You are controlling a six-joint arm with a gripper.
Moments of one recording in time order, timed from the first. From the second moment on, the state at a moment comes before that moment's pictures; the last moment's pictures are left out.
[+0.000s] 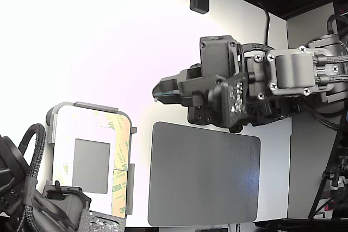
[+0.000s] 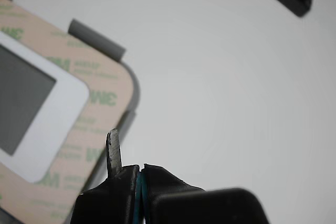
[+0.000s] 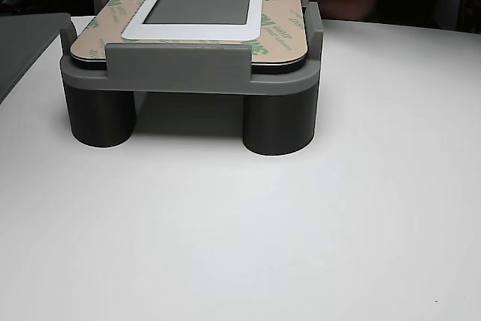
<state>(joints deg) 17.8 139.0 124.0 58.4 9.9 -21.0</state>
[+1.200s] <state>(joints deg) 33.2 123.9 135.3 32.1 9.5 -81.7</state>
